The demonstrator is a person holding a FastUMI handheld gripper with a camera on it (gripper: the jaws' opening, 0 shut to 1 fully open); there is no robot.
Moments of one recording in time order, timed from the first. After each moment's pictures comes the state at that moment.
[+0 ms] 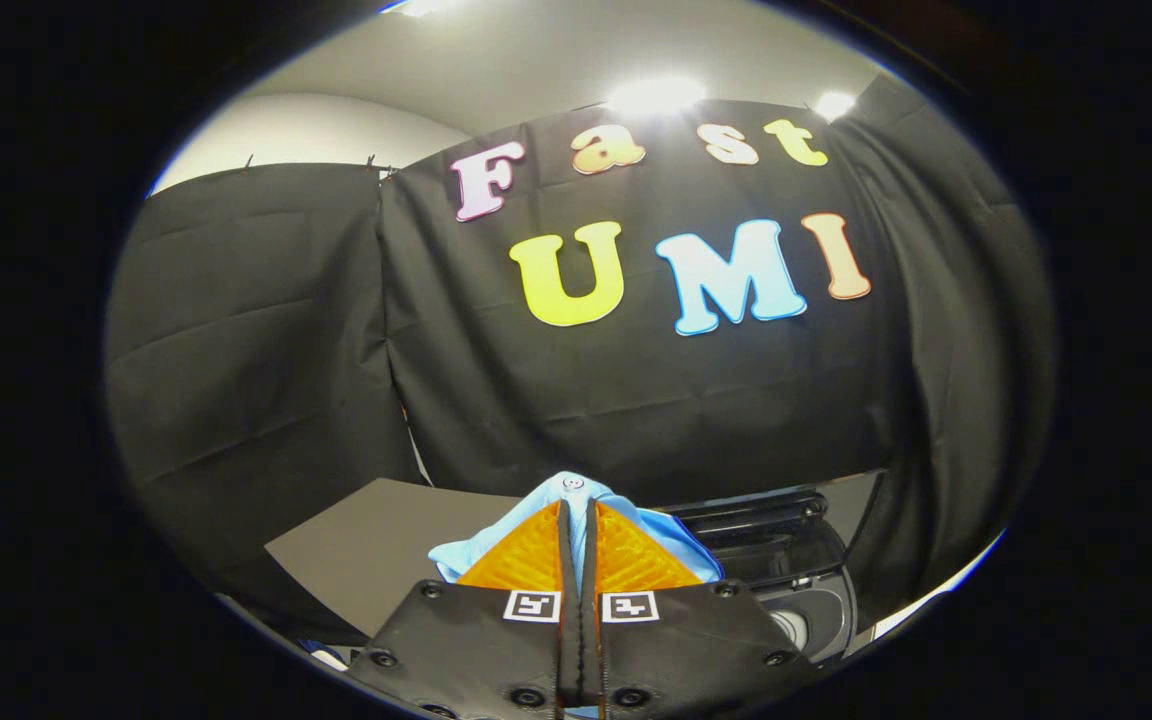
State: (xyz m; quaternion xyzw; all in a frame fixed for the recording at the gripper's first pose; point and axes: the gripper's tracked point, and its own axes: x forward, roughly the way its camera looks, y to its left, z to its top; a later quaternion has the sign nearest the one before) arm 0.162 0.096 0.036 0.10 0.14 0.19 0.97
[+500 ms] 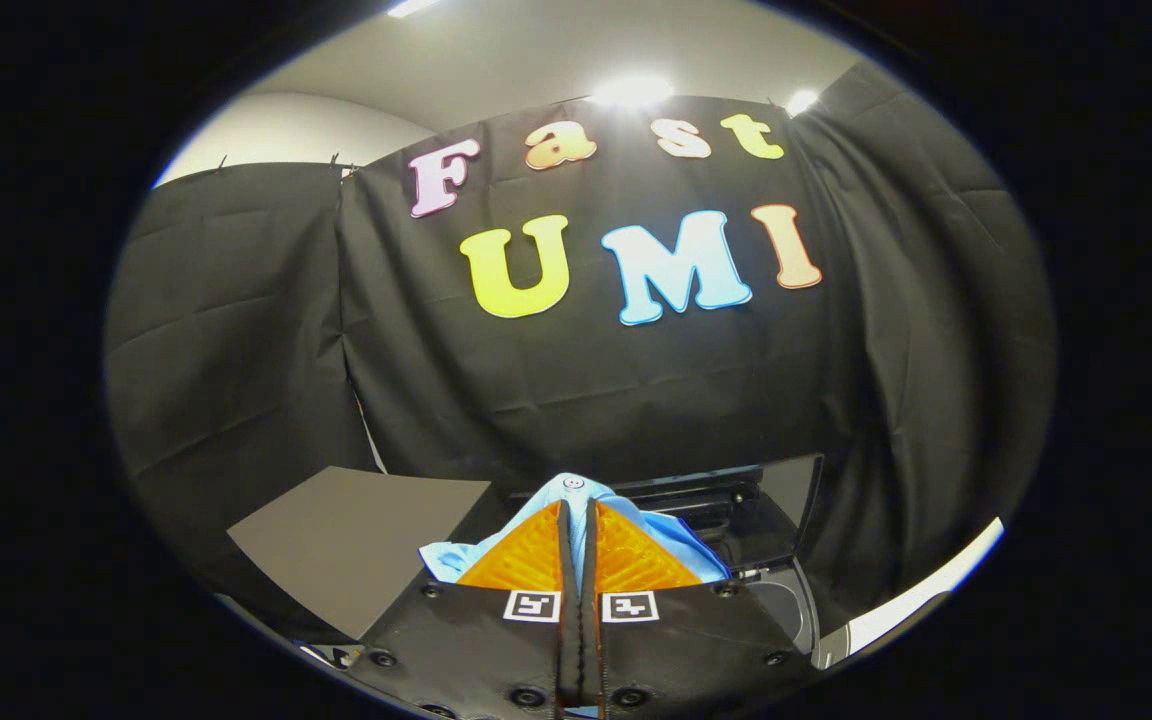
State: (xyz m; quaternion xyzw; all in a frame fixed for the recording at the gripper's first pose) arm 0.166 0.034 -0.002 0.11 0.16 0.14 0.97
